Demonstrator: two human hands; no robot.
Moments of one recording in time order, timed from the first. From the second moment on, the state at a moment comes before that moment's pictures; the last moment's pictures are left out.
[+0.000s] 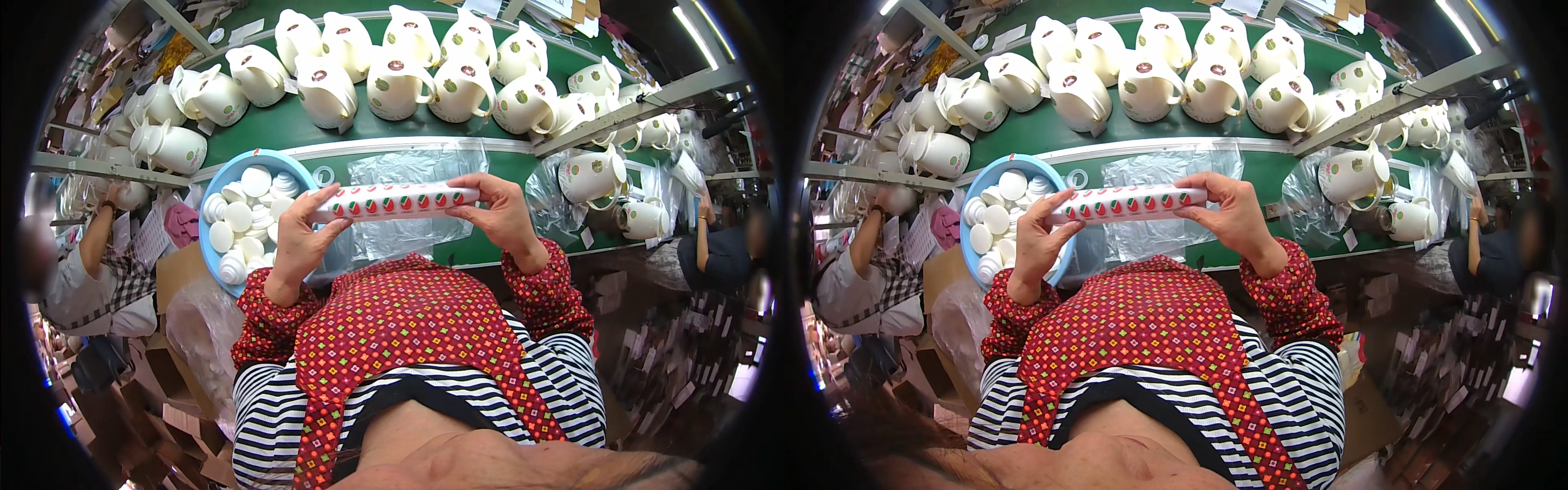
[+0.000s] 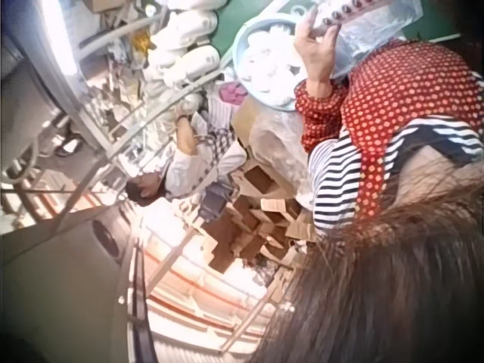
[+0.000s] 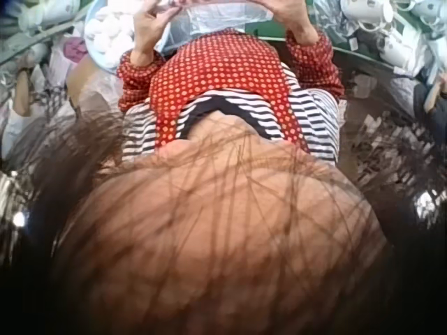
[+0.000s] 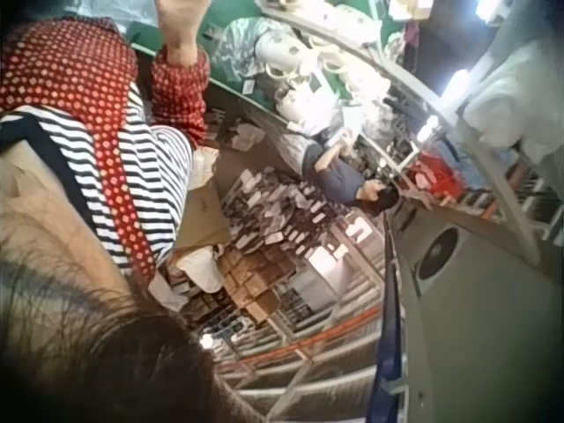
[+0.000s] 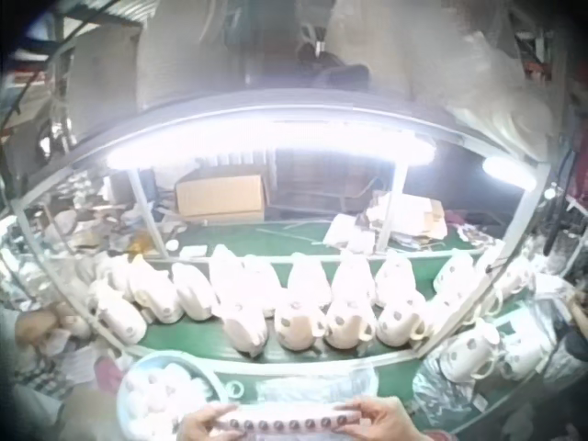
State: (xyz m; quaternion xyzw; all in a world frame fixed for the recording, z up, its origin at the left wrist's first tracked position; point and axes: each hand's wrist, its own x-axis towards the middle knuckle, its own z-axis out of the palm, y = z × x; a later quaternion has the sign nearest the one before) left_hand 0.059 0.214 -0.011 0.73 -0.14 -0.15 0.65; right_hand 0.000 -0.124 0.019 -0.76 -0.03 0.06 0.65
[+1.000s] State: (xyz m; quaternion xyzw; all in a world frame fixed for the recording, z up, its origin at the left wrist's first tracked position) left_hand 0.092 0.325 -0.024 0.55 0.06 -0.09 0.82; right_hand 0.082 0.009 0.061 -0.84 -0.28 -0.28 0.38
